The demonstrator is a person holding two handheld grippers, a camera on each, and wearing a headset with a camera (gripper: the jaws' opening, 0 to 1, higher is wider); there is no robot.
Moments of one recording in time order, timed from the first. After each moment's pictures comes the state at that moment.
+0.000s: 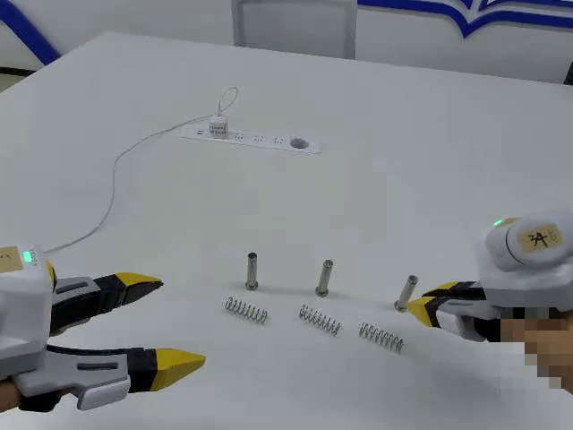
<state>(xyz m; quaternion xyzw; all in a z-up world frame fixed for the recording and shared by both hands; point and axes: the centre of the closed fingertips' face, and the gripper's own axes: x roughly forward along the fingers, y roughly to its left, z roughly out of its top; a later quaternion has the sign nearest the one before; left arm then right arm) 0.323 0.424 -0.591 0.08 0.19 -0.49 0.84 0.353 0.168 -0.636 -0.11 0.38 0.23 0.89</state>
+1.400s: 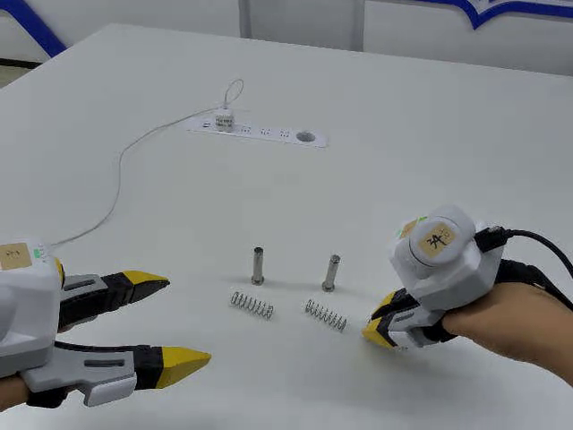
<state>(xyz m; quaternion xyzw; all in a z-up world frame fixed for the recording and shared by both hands) 0.322 0.426 -0.597 0.08 0.20 -0.49 0.84 0.350 0.235 -0.678 -0.25 0.44 0.38 0.77</state>
